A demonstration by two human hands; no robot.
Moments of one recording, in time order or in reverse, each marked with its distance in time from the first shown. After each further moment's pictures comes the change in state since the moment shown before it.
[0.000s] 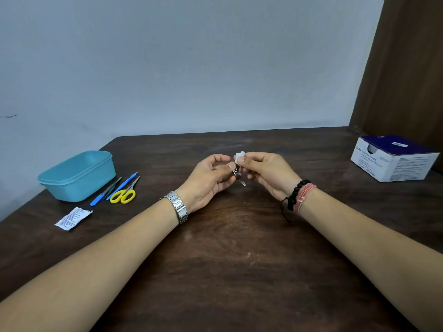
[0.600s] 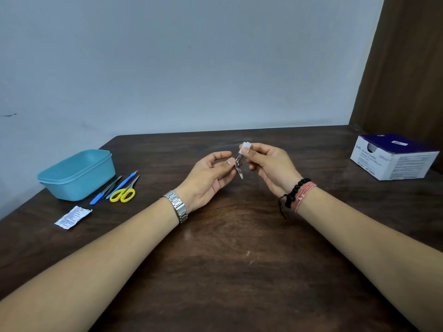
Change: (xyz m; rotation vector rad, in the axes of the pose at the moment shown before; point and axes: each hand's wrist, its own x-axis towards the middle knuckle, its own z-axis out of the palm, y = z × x) left_hand 0.000 0.001 0.000 -0.120 -0.031 -0.014; right_hand 0.004 -0.003 0.000 0.137 0.090 -0.079
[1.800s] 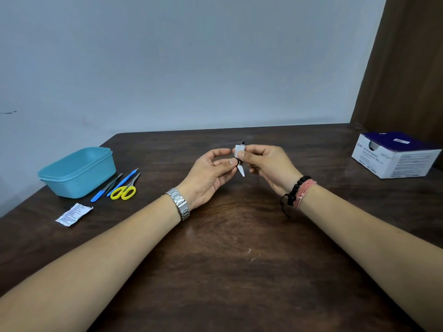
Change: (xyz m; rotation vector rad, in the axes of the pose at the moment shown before) left_hand -0.002 0.001 0.002 0.034 0.024 0.012; right_hand 0.004 0.007 -0.004 -0.218 -0.090 -0.035
